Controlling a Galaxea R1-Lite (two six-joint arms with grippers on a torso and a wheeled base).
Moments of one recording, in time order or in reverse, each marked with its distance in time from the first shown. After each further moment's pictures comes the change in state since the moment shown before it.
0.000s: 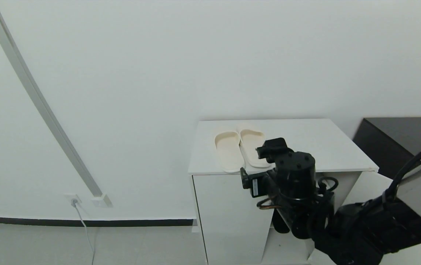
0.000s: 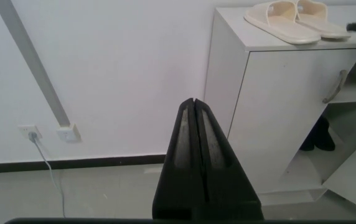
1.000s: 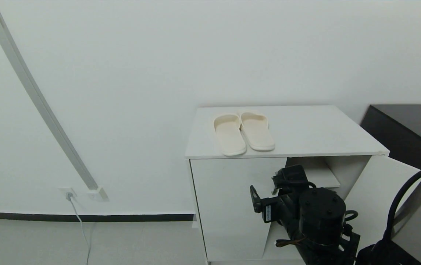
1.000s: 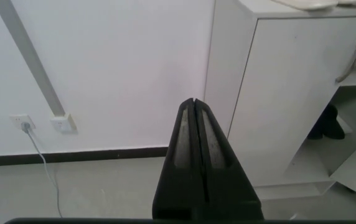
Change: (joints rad) left arm 0.000 0.000 0.000 0.000 0.000 0.000; right arm 0.042 0.031 0.349 -0.458 -0.041 -0.041
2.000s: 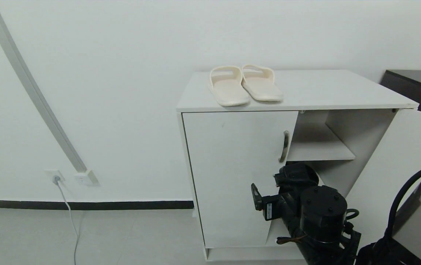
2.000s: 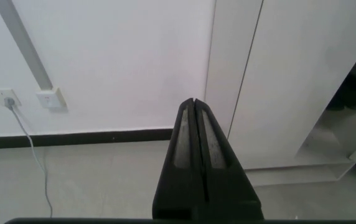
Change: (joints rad) left arm 0.000 0.000 0.000 0.000 0.000 0.000; right arm -0.011 -0.003 -0.003 0.000 0.000 0.000
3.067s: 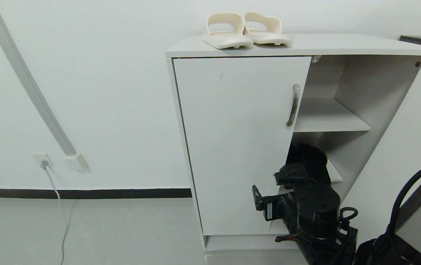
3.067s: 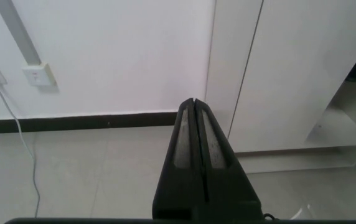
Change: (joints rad) left arm 0.000 0.000 0.000 0.000 0.000 0.000; right arm -0.006 -0.011 -0.026 0.101 -0.008 0.061
